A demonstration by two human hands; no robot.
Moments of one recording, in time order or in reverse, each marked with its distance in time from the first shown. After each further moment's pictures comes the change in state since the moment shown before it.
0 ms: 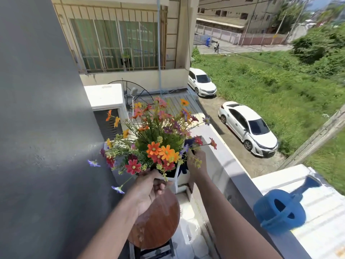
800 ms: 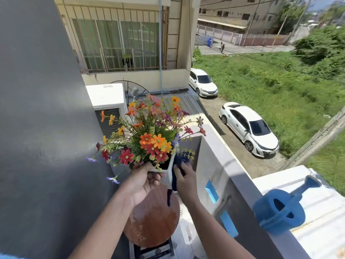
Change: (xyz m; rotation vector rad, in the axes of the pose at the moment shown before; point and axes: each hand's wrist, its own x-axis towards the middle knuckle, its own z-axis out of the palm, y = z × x) left_hand -0.003 0.014 -0.005 -0.006 -0.001 0.094; right_hand -0.061 0.035 0.020 -0.019 -0.014 -0.116
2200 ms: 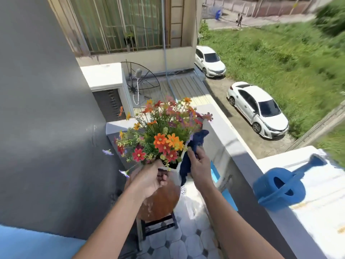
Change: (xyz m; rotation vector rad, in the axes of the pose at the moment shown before) left_hand 0.016 -0.073 0.016 0.092 0.138 -0.203; right_hand -0.015 0.008 -0.058 0.257 -0.081 0.150
